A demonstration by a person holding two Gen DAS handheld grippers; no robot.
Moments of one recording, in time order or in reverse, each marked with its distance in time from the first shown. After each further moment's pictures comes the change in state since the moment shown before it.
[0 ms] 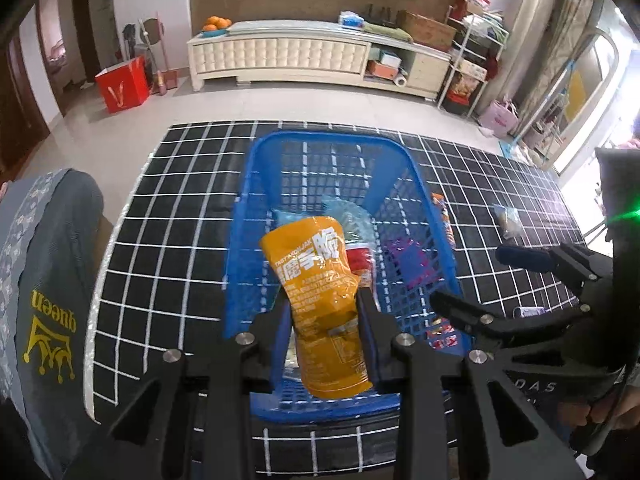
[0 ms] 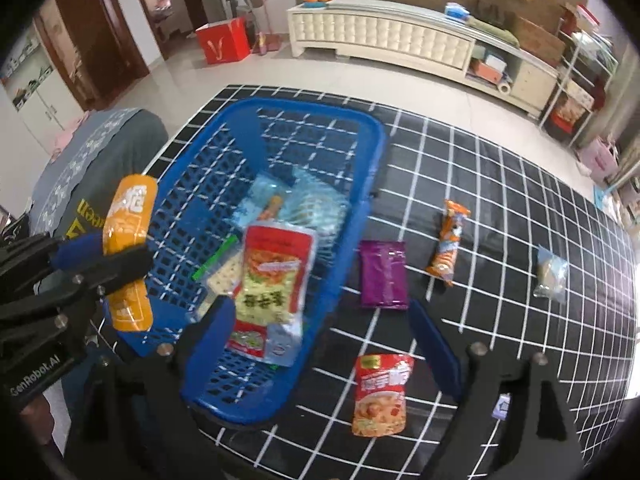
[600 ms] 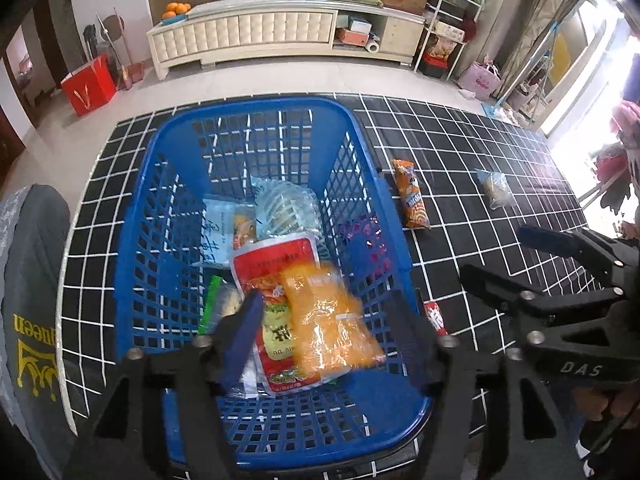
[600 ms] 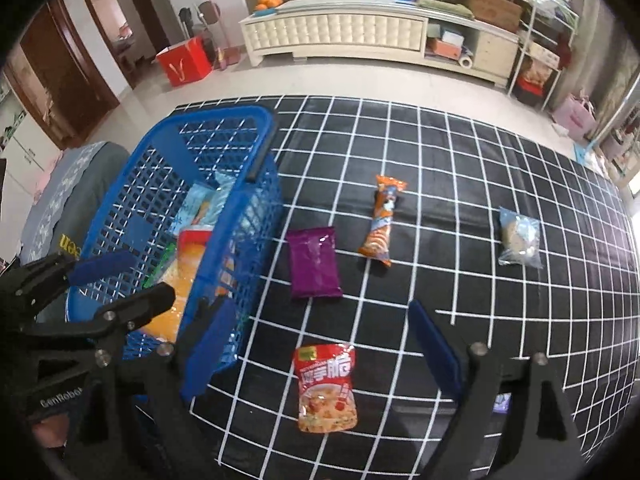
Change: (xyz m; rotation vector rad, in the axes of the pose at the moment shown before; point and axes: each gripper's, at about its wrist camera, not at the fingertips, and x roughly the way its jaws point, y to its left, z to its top) left arm 0.051 -0.054 0.012 0.080 0.093 -0.029; right arm -0.004 -0.072 -0.018 0.143 -0.014 -0.023
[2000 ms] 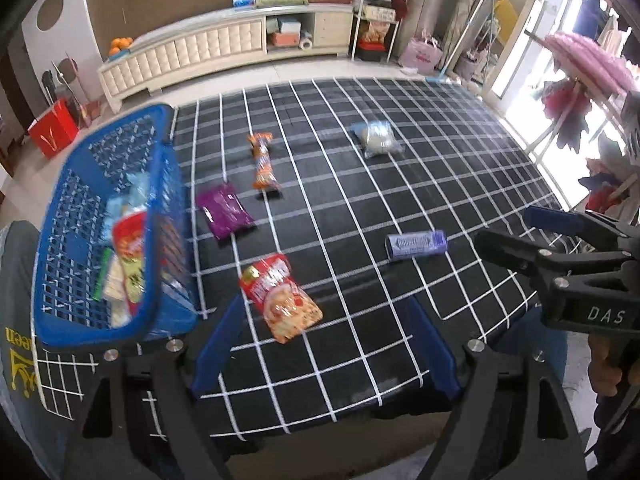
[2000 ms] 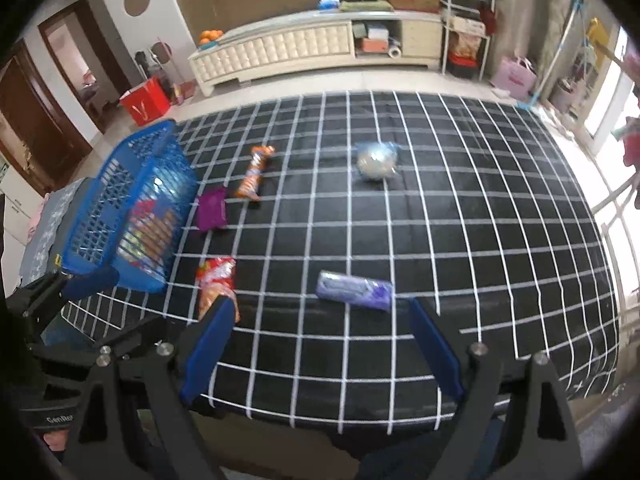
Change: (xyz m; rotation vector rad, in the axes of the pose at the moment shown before) left arm -0.013 -0.169 -0.070 0.161 0.006 -0.056; right arm -0.090 -0.130 -0.116 0.179 -0.053 -0.046
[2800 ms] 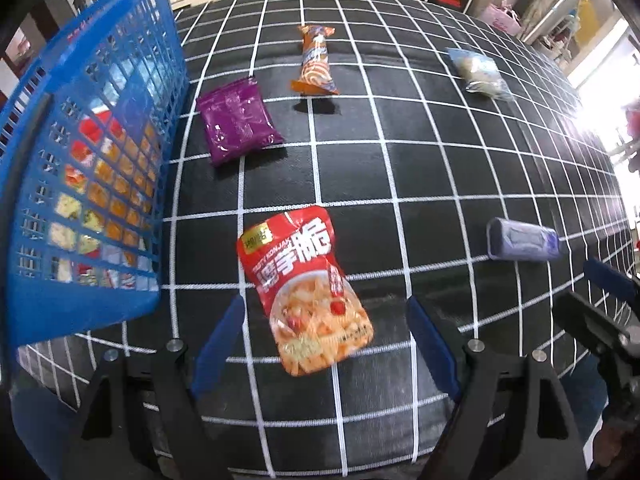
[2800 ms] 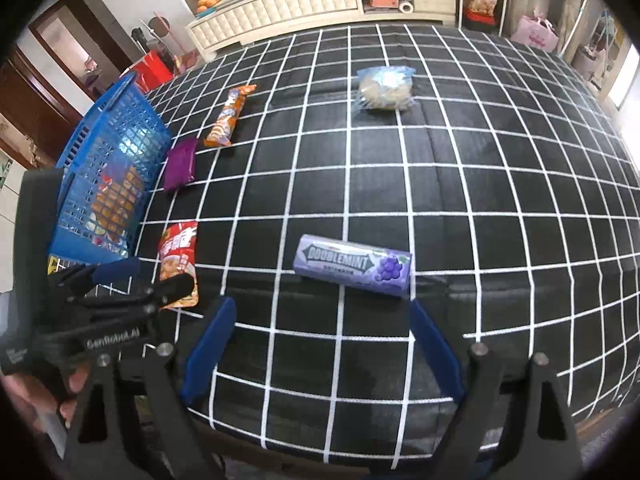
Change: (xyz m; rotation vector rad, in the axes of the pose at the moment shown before) left arm 0.130 0.036 -0.001 -0.210 0.216 0.103; right arm 0.087 -0.027 -0.015 0.018 0.133 0.084
